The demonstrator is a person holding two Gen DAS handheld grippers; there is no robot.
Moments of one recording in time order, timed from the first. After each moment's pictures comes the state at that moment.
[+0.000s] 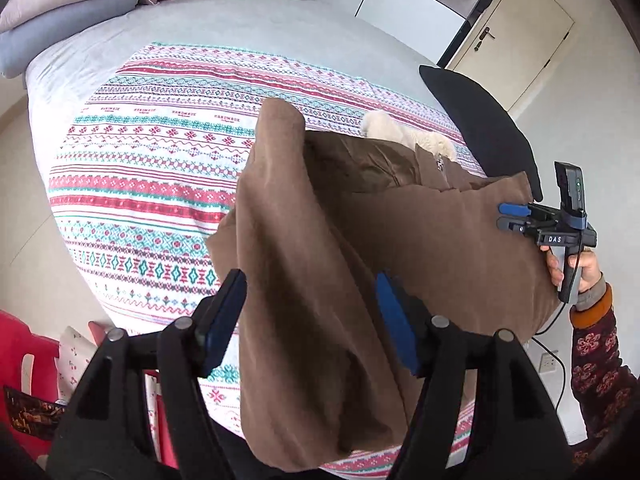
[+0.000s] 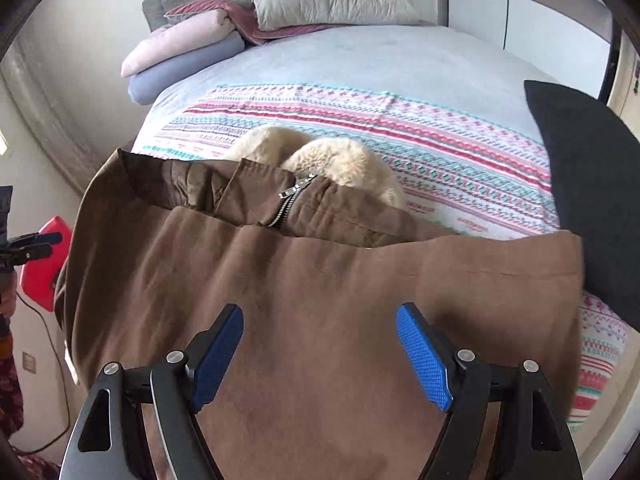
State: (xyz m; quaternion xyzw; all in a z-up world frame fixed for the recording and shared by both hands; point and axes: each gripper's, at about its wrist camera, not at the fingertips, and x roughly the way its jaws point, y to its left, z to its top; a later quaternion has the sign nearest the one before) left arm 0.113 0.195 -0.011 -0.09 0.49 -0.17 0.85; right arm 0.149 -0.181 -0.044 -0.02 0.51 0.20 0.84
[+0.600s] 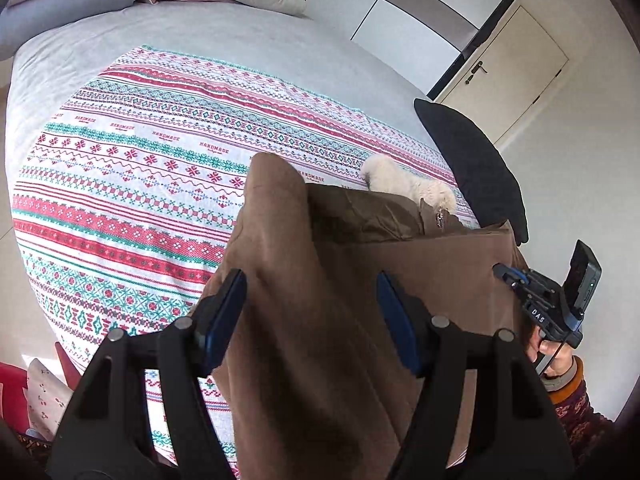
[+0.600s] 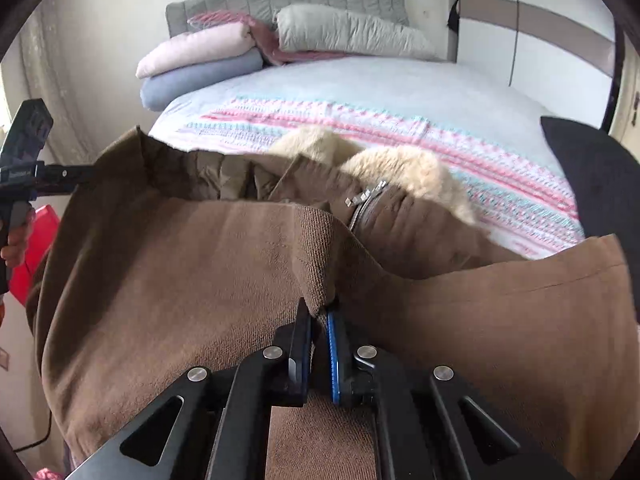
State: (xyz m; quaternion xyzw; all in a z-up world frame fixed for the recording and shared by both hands) left arm 0.162 0.202 -0.017 -0.15 0.45 -0.20 0.86; right arm 0.093 -0.132 -0.041 -0.05 0.36 0.14 0.92
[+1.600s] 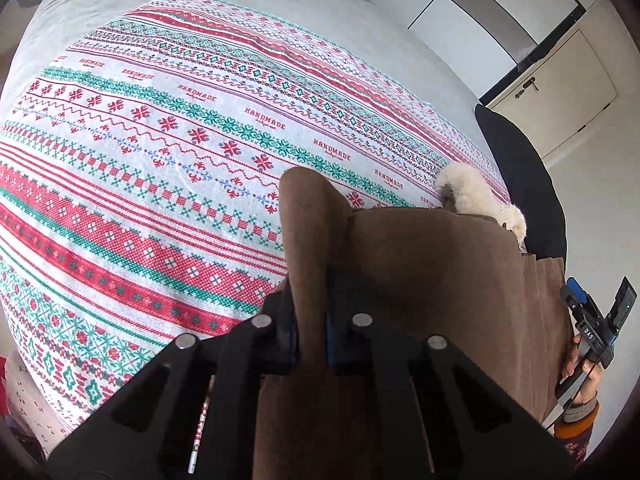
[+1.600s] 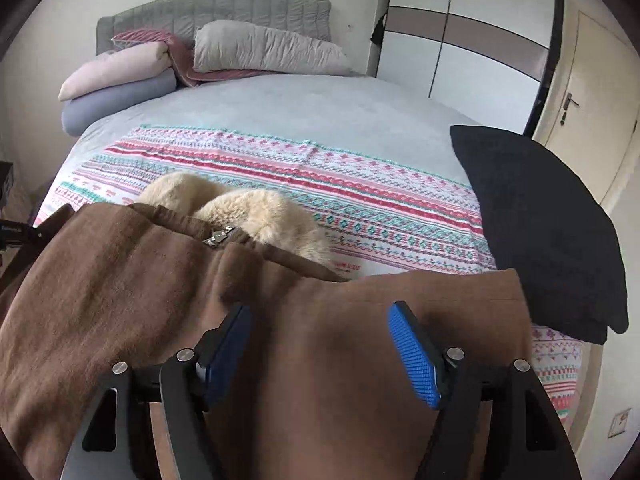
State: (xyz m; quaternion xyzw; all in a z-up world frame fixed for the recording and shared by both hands) left arm 0.227 0.204 -0.092 -0.19 0.50 -0.13 0.83; right arm 0.137 -0.218 -0.044 -0.05 0.38 0.00 0.93
